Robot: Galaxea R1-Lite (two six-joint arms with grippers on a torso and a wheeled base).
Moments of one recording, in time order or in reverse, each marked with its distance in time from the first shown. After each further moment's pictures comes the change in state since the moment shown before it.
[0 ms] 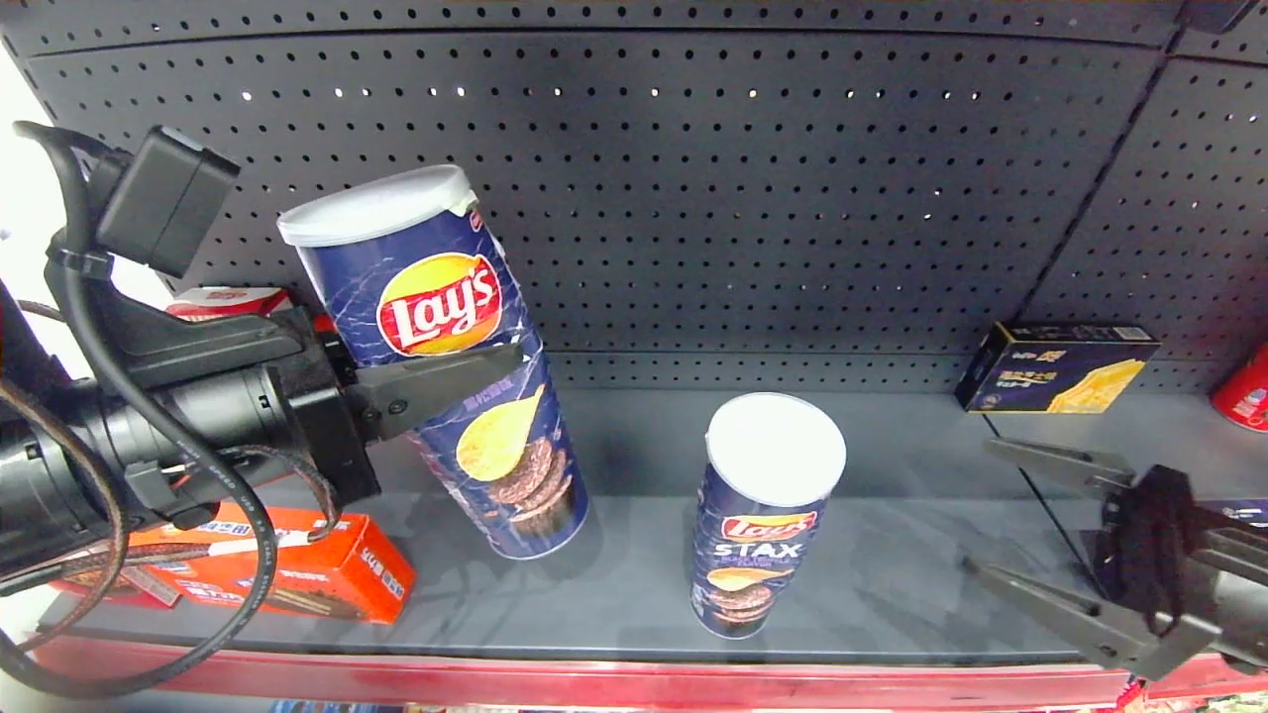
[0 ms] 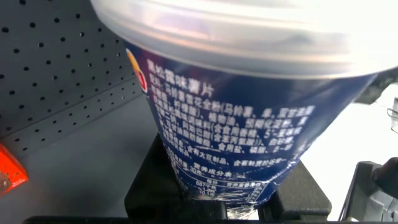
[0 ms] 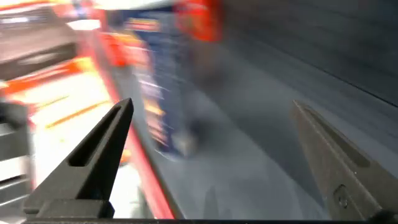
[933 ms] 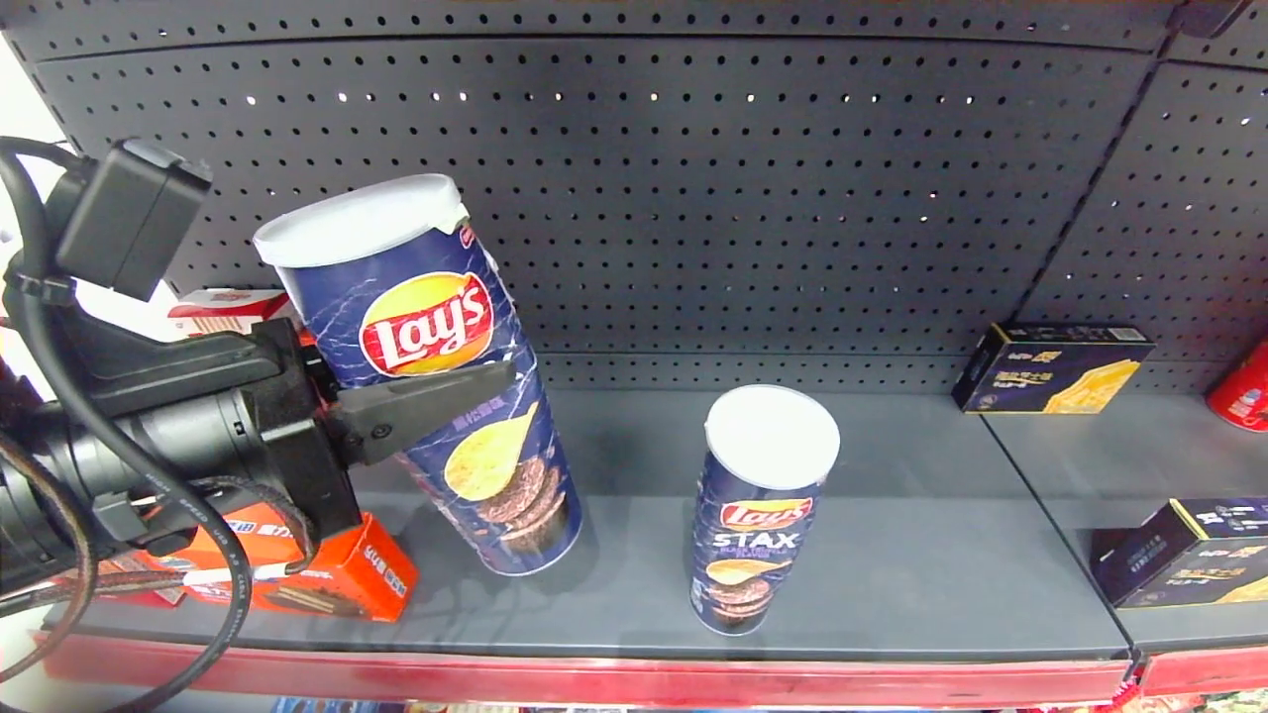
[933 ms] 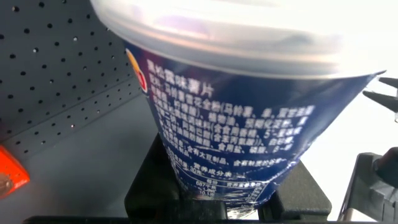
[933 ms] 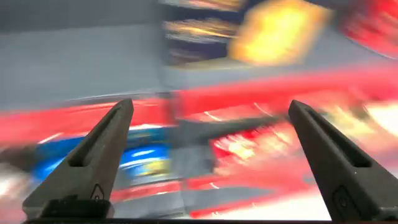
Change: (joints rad) left arm -0.012 -0.034 0.032 0.002 -0.005 0.036; right arm -0.373 -1.156 0.162 1.196 -0.855 0.140
